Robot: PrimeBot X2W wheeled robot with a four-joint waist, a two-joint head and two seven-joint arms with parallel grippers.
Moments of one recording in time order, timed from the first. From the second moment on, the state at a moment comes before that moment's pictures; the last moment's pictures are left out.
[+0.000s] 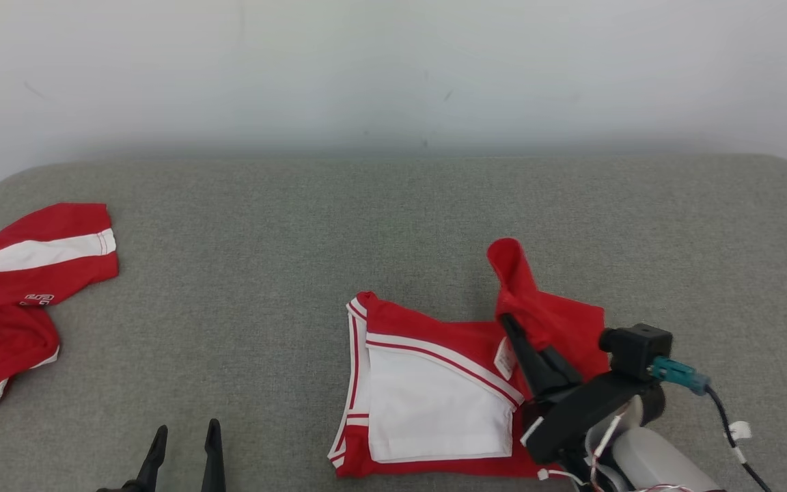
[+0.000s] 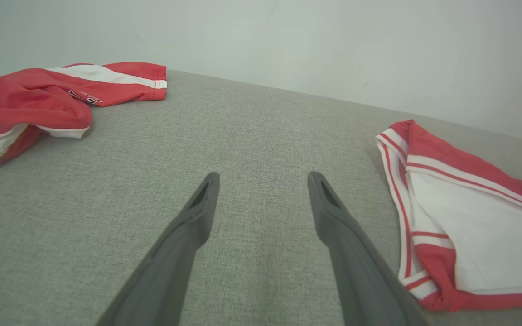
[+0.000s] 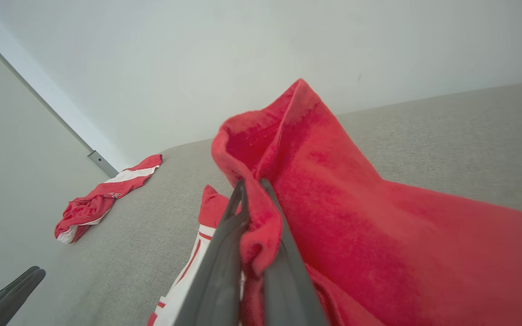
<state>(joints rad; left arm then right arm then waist) 0.02 0.05 0.02 0.30 -0.23 -0.12 -0.26 -0.37 -0.28 0.54 0.43 0.79 0.13 -0.18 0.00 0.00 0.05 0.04</state>
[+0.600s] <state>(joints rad) -0.02 0.05 -0.03 0.31 -0.27 -0.11 -0.26 -0.46 -0.09 0.67 0.63 0.67 0.13 -0.14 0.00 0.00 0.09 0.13</state>
